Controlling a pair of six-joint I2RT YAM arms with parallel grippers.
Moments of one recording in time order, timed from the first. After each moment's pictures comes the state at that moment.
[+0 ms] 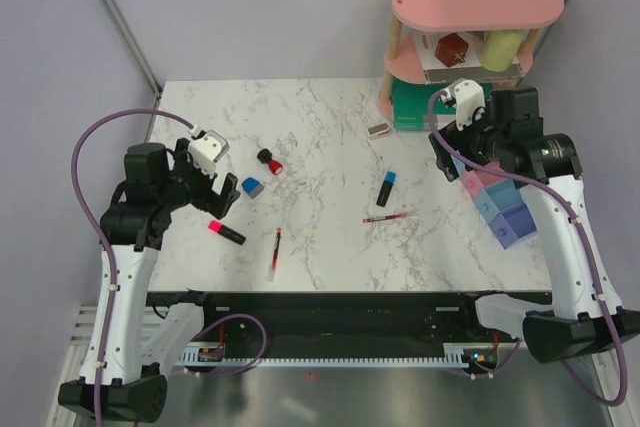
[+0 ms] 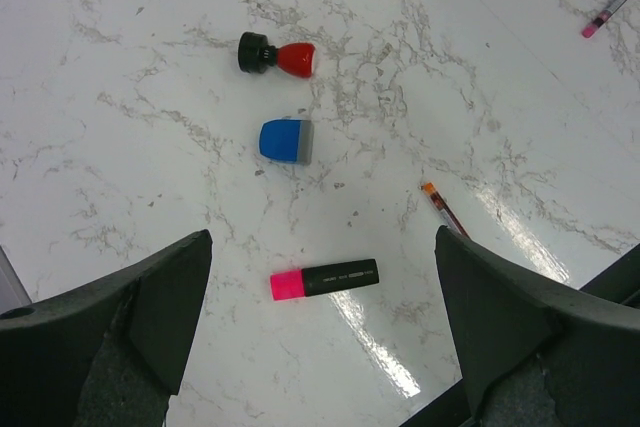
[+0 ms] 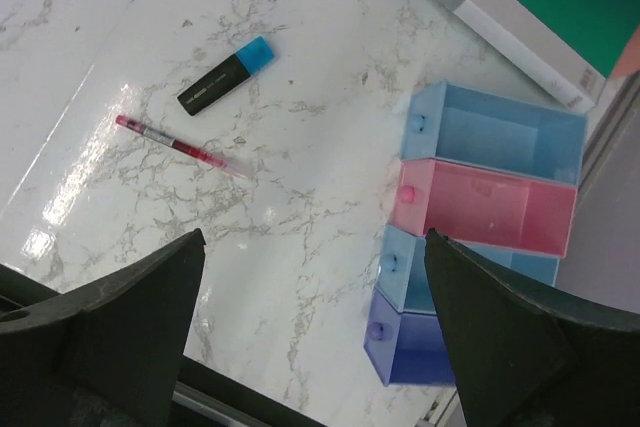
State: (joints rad) left arm -0.03 0.84 1.09 -0.84 0.42 0.46; right arm 0.14 1.19 1.51 -1.06 -0.15 -0.34
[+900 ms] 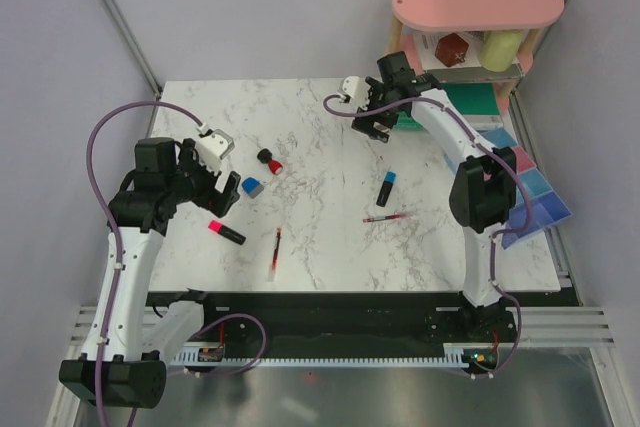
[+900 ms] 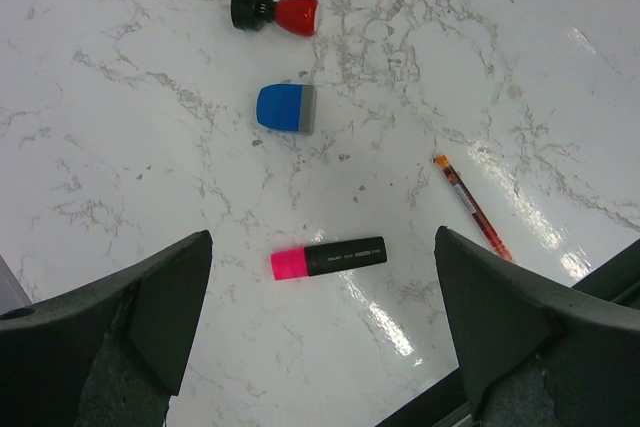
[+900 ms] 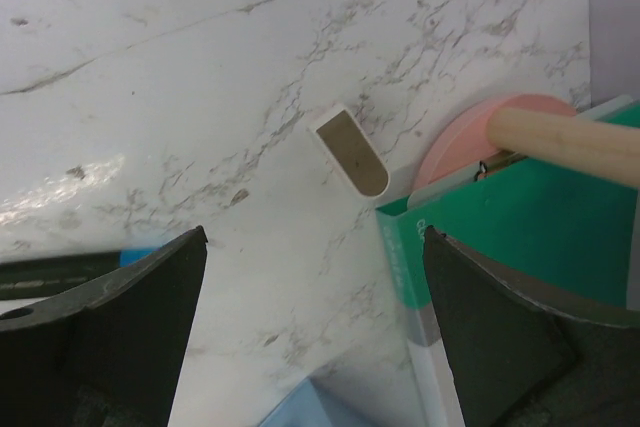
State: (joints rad) left arm -0.03 0.92 1.08 -0.86 0.40 0.50; right arm 0.36 2.07 1.97 -0.86 -0.21 -0.90
